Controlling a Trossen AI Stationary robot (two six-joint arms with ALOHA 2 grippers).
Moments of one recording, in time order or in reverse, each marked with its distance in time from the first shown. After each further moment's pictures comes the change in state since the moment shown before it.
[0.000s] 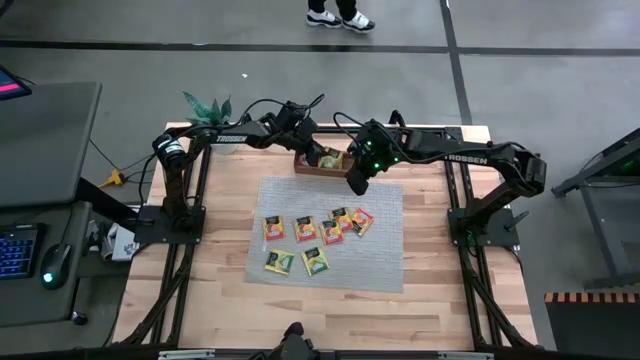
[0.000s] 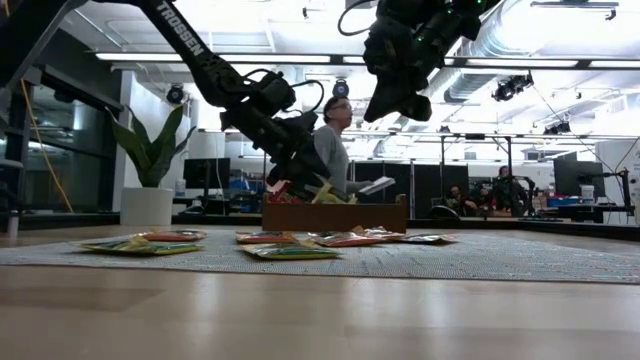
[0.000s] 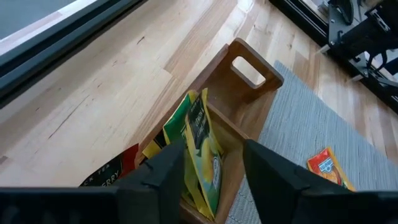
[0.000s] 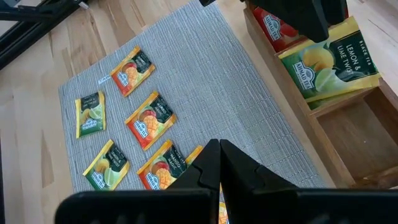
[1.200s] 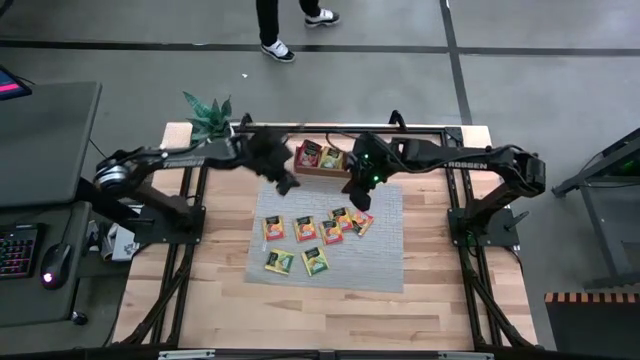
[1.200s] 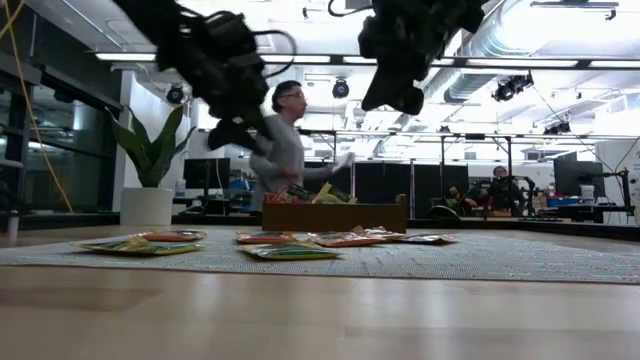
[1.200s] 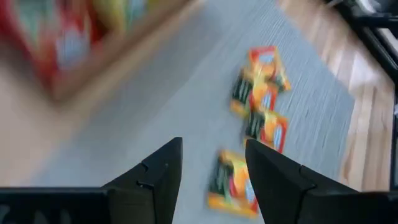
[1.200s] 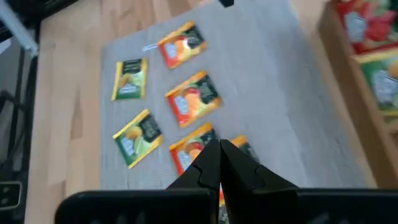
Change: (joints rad) left arm -0.205 -0.516 -0.313 -0.344 -0.131 -0.167; right arm 0.109 0.000 0.000 0.006 -0.063 -0.111
